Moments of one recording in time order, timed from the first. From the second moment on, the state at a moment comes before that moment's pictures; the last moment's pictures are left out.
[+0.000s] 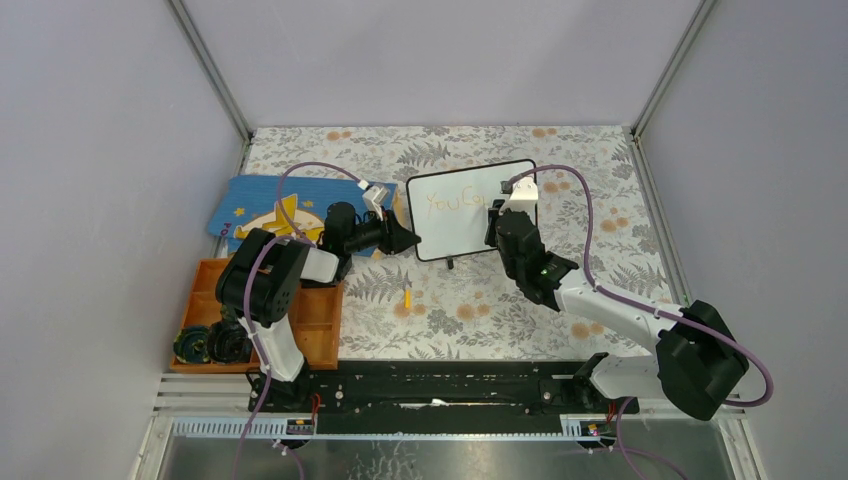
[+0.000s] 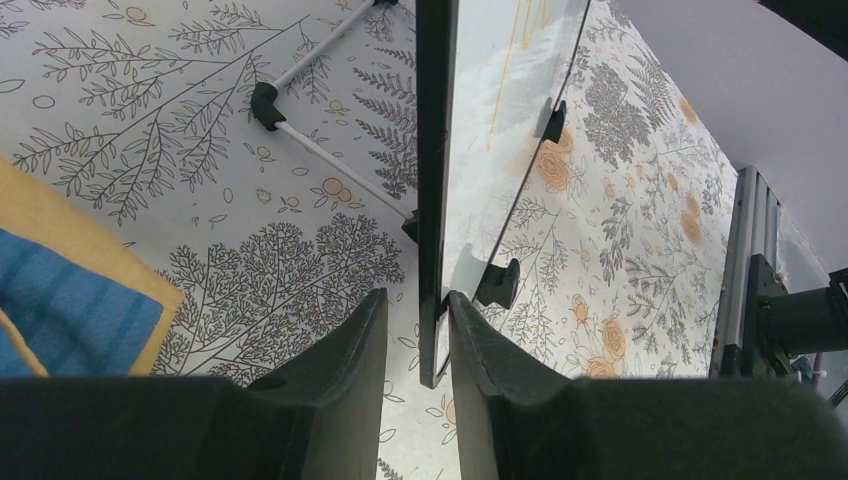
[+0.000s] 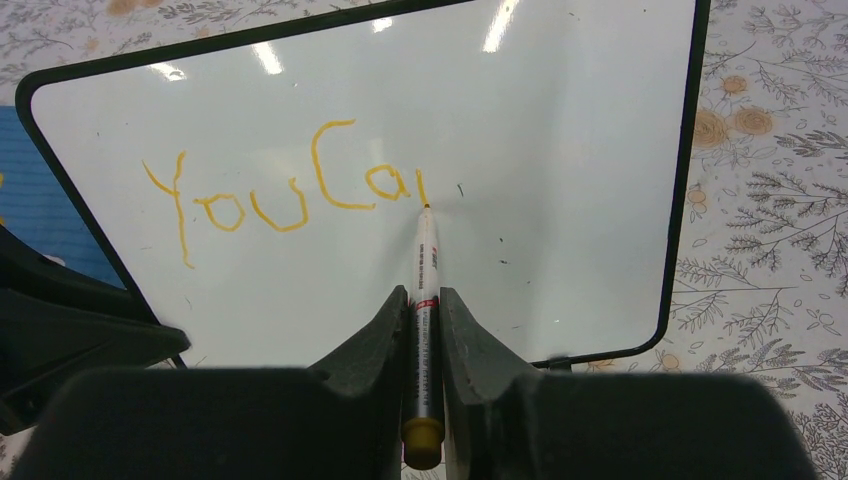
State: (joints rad) left arm -0.29 1.80 0.64 0.89 0.72 -0.41; right arm 0.73 1.27 0.71 0.22 0.58 0.32
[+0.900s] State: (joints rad) left arm -0.29 1.80 0.64 0.88 0.72 -0.40; right arm 0.73 1.30 0.78 0.22 0.59 0.28
